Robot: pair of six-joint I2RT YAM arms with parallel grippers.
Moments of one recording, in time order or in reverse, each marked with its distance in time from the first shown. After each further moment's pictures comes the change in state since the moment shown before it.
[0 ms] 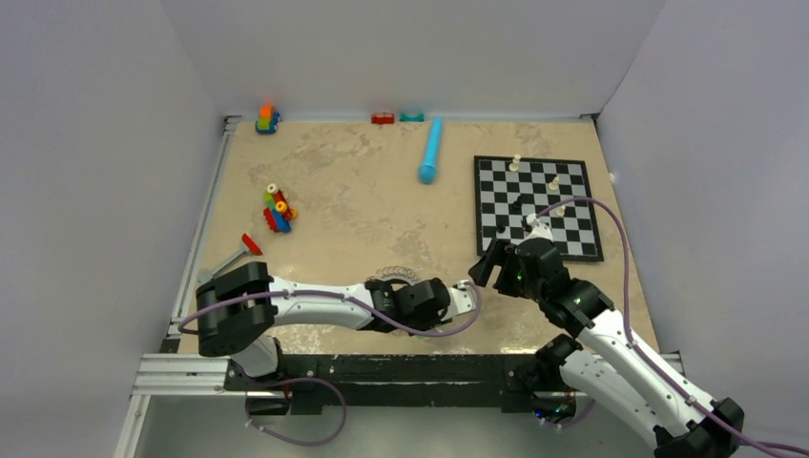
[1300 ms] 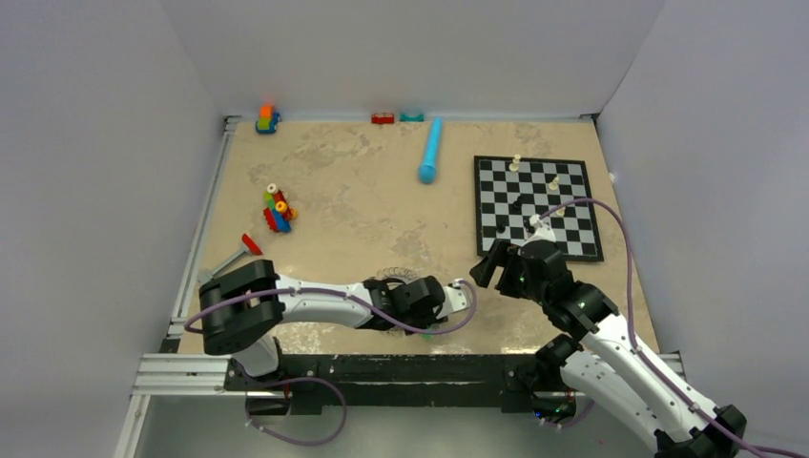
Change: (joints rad) left arm 0.037 0.021 -0.056 0.076 0.012 0.026; right arm 0.000 -0.040 0.000 -0.017 -0.001 0.000
